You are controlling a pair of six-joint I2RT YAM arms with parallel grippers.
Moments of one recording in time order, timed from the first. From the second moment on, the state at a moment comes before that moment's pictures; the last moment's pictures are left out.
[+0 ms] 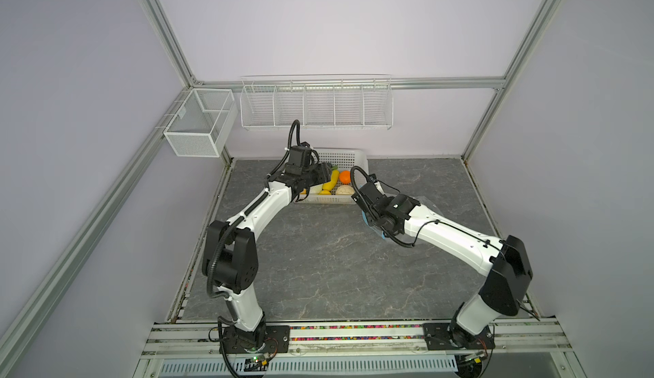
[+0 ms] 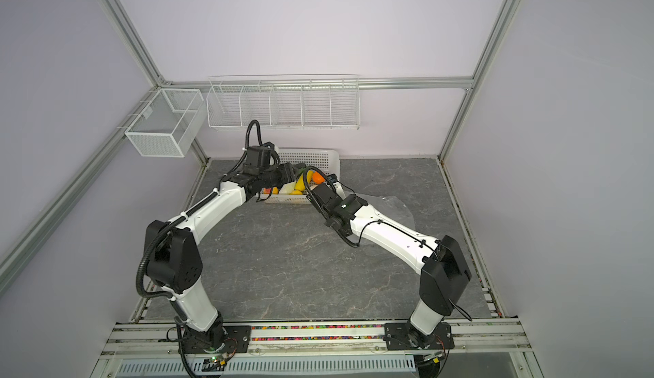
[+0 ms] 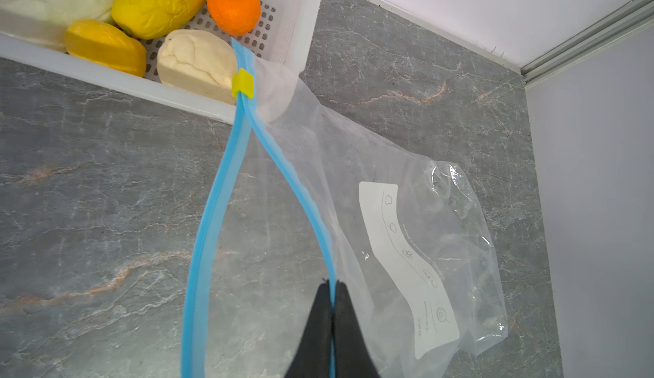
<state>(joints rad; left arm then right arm) -0.40 1.84 1.55 -0.37 0.13 -0.49 0.85 1.66 1.43 -0.84 0.66 0.41</state>
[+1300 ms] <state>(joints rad) -0.31 2.23 1.95 -0.88 -0.14 -0.39 0.83 1.66 1.38 -0.73 0.58 0.38</state>
